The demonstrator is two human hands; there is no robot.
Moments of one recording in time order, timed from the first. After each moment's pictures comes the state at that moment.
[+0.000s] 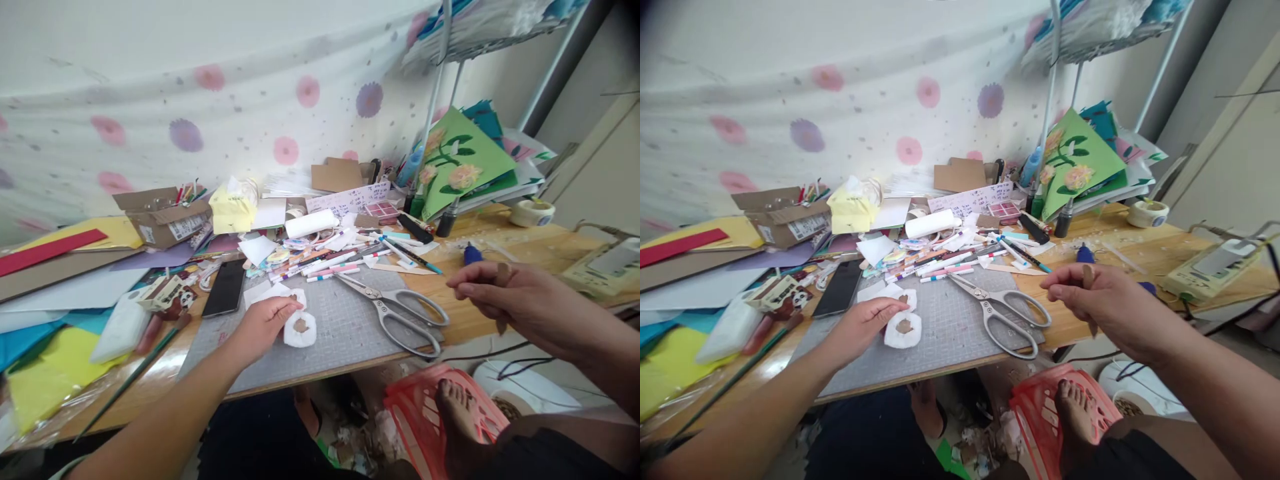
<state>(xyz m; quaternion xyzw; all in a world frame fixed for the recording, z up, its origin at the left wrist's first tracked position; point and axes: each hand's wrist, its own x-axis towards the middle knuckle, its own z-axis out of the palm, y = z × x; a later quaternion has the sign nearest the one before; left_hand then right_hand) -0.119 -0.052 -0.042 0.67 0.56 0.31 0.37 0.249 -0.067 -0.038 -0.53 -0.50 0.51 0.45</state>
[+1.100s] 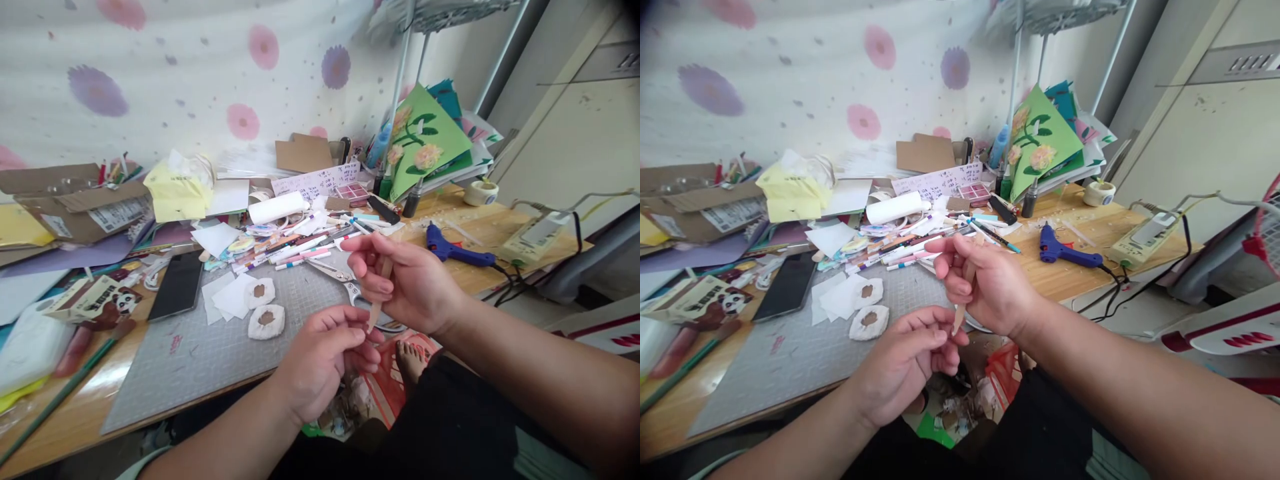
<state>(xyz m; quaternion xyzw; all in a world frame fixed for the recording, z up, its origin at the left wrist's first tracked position) 0.007 -0.101 -0.056 0.35 0.36 0.34 0.80 0.154 -0.062 -0.014 -0.24 -0.33 0.76 0.51</state>
